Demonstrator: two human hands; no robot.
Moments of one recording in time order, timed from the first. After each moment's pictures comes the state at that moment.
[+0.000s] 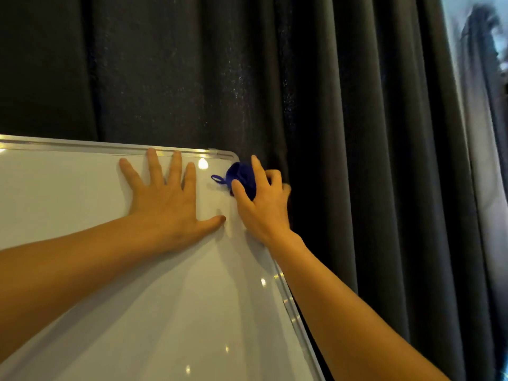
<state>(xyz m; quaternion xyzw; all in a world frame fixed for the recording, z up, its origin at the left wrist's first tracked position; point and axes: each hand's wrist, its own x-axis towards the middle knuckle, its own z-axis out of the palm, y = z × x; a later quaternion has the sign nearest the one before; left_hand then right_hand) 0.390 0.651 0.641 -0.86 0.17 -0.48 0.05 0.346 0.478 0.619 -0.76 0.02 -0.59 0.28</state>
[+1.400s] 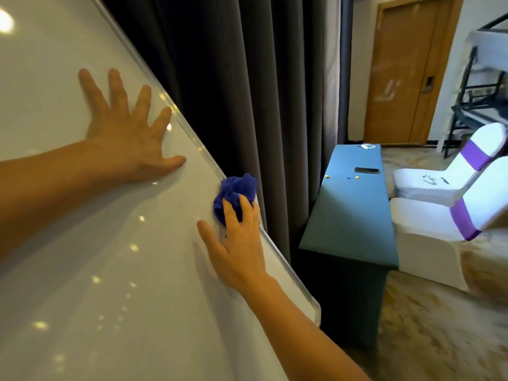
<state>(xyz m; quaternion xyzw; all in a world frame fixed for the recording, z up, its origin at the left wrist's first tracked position) 0.341 0.634 0.500 -0.76 0.43 -0.42 0.23 0.198 0.591 0.290 -0.79 0.33 -0.41 0.31</state>
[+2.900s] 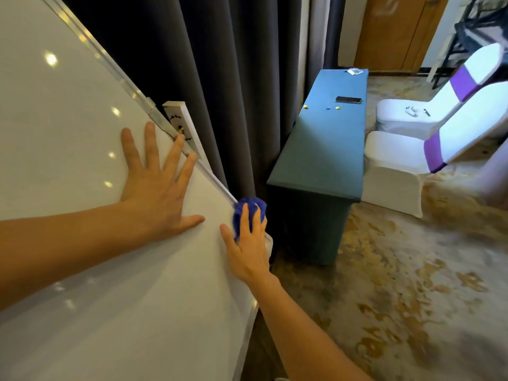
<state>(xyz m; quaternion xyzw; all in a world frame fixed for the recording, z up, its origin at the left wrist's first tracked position) 0.225 0.604 0.298 -0.72 0.53 -0.31 0.32 0.099 0.556 0.114 -0.72 0.46 -0.29 0.43</state>
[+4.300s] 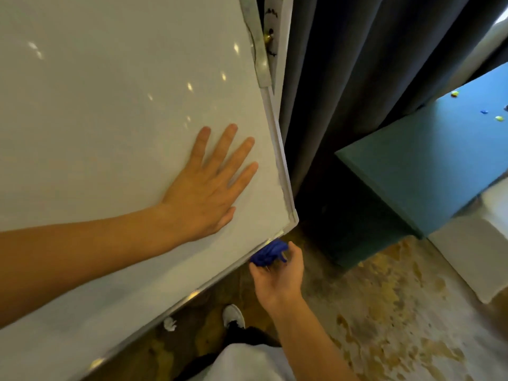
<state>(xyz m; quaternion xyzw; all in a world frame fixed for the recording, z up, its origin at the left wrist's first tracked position) 0.130 0.636 0.183 -0.77 0.55 -0.23 0.23 -0.030 0.548 0.051 -0.05 0.45 -0.17 0.88</state>
